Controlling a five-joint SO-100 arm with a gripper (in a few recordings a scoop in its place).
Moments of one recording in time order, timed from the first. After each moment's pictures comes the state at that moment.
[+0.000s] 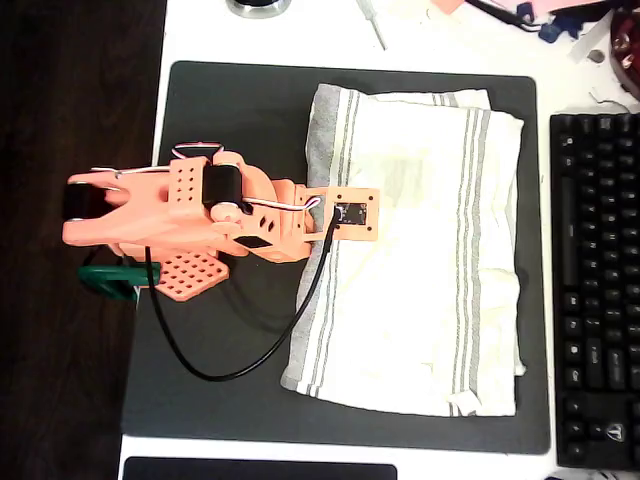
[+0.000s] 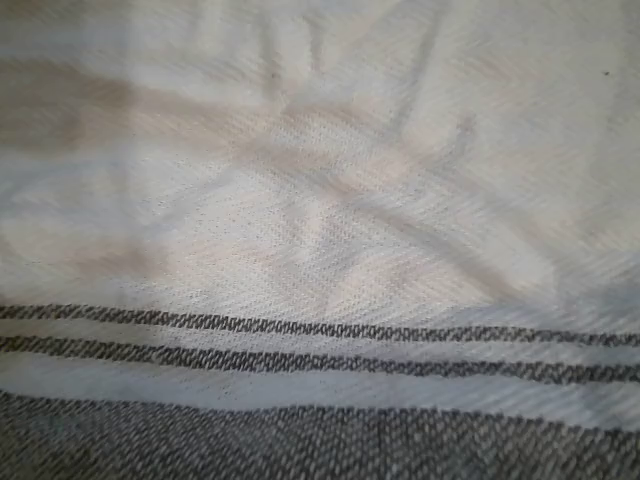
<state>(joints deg) -1.9 191.2 179.7 78.2 -84.9</state>
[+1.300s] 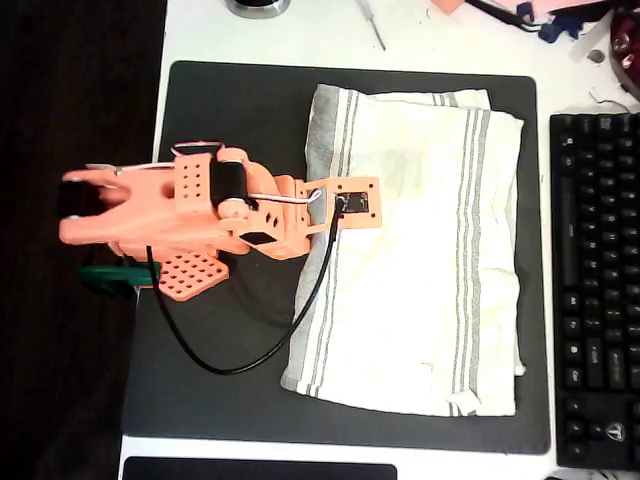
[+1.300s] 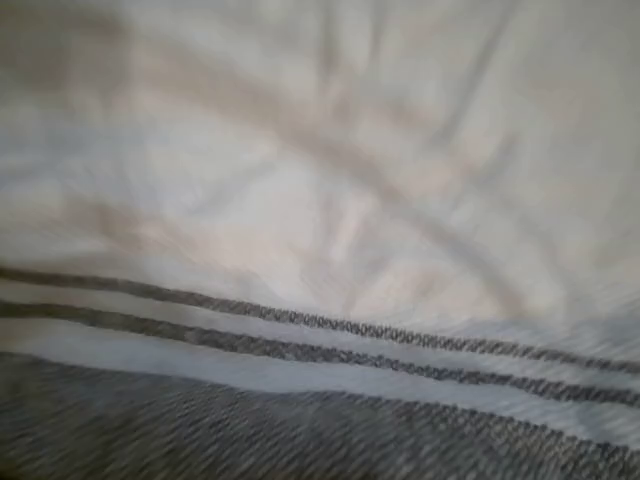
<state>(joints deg) -5.5 176.2 170.8 72.9 -88.8</state>
